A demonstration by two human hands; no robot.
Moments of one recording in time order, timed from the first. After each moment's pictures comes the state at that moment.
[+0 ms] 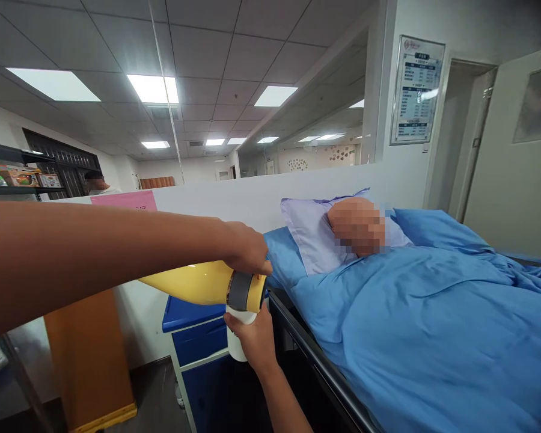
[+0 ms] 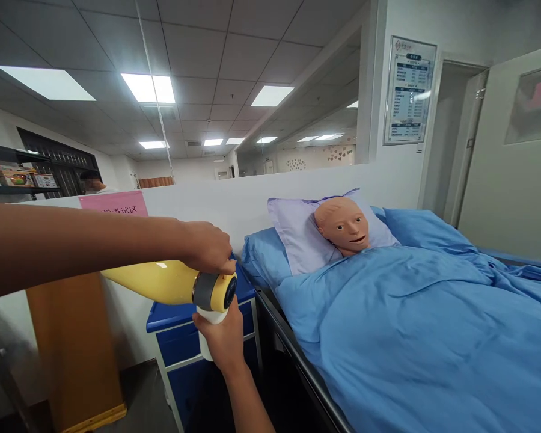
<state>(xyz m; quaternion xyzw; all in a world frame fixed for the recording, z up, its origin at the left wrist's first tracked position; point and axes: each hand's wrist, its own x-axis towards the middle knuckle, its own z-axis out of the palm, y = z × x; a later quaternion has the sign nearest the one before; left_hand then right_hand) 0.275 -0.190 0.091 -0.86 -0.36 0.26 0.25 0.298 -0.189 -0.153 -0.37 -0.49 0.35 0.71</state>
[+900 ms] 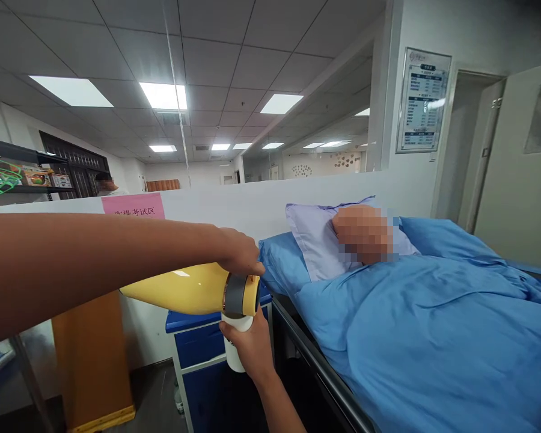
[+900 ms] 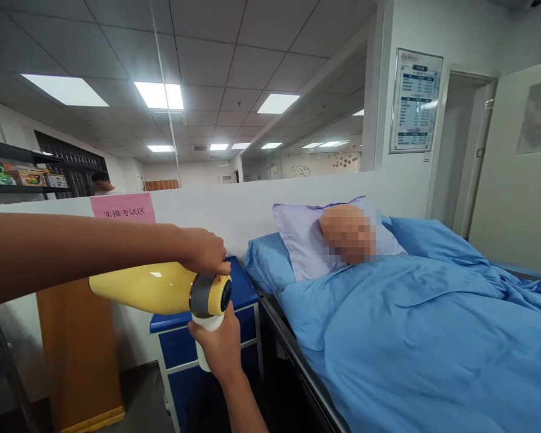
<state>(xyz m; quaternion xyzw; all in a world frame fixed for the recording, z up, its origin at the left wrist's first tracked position) 0.250 -0.181 0.085 -0.86 -0.42 0.22 0.21 0.285 -0.193 -0.160 -0.35 -0.53 0.38 0.67</state>
